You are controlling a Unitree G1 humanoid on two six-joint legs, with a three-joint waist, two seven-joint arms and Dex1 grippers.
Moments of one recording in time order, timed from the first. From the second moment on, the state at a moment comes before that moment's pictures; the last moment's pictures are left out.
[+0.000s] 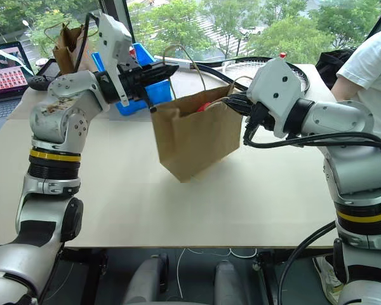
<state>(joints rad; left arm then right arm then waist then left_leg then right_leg) -1.06 0.44 0.00 0.23 -0.37 0.48 -0.83 -0.71 -0.82 -0.01 -0.36 0.27 0.51 0.84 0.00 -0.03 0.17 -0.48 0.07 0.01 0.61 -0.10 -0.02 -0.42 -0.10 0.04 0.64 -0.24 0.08</state>
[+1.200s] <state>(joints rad) -0.74 0.77 0.21 0.02 -0.65 0.77 -1.18 -0.60 -1.05 -0.40 -0.40 0.75 0.96 0.88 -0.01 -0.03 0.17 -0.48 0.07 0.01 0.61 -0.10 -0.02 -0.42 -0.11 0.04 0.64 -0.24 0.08</state>
